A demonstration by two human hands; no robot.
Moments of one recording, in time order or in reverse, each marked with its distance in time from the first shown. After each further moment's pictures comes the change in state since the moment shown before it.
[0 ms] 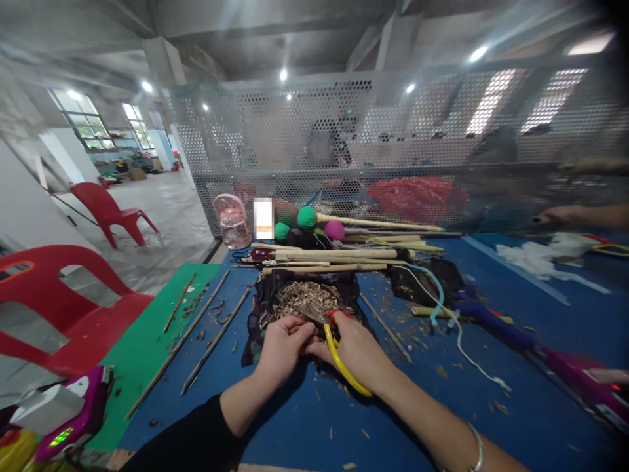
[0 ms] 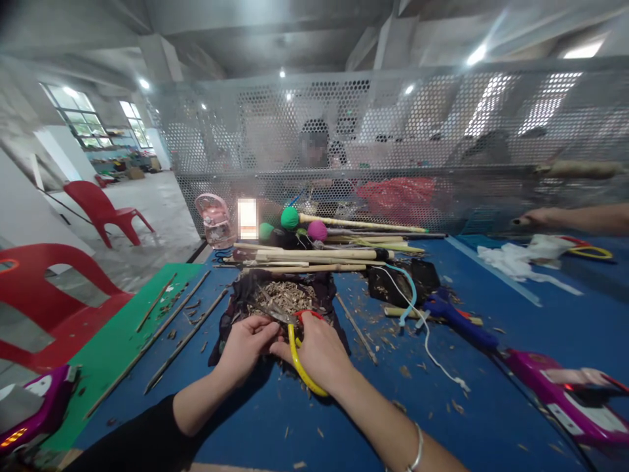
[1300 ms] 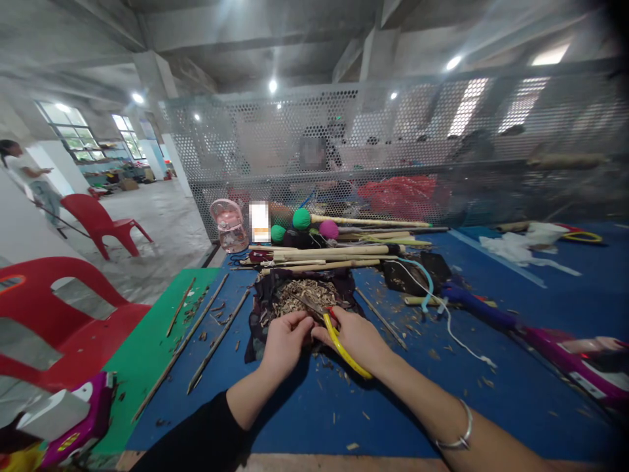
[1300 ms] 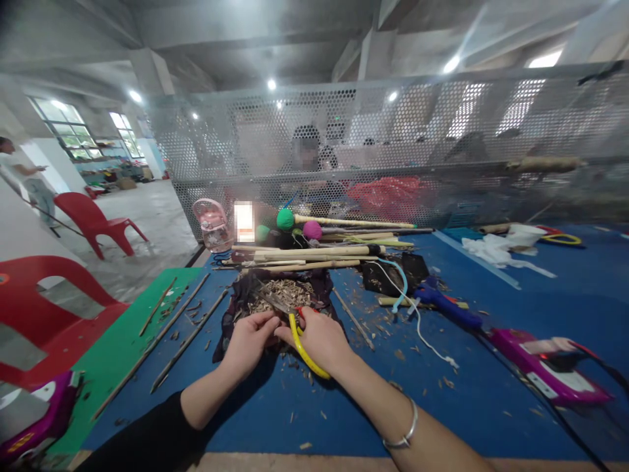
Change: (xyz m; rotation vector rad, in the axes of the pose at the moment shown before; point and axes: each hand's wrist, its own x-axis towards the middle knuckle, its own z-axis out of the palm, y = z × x) left_hand 0.003 -0.003 -0.005 0.190 -0.092 0.088; right_hand 0.002 -0.002 -0.005 -0.083 -0.029 0.081
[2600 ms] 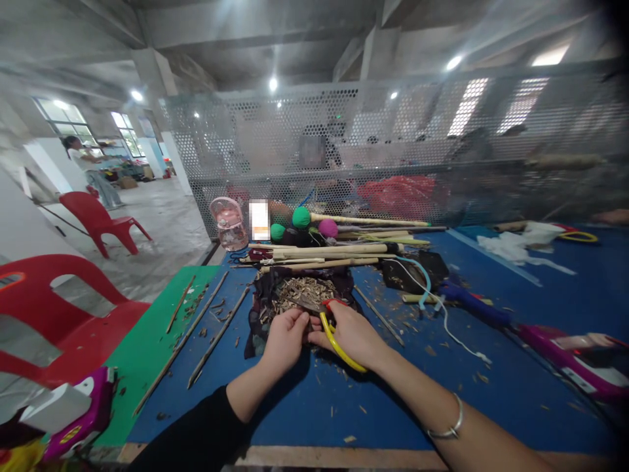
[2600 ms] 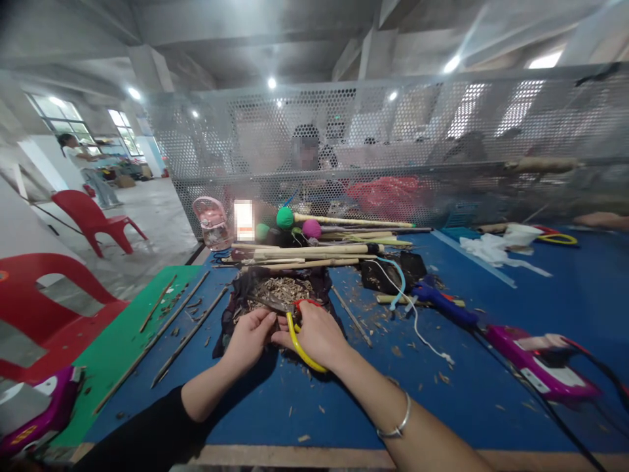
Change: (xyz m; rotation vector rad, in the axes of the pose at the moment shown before) left_hand 0.000 -0.003 0.002 -0.127 -0.065 0.006; right_hand 0.000 0.001 0.003 0.036 0.064 -0.122
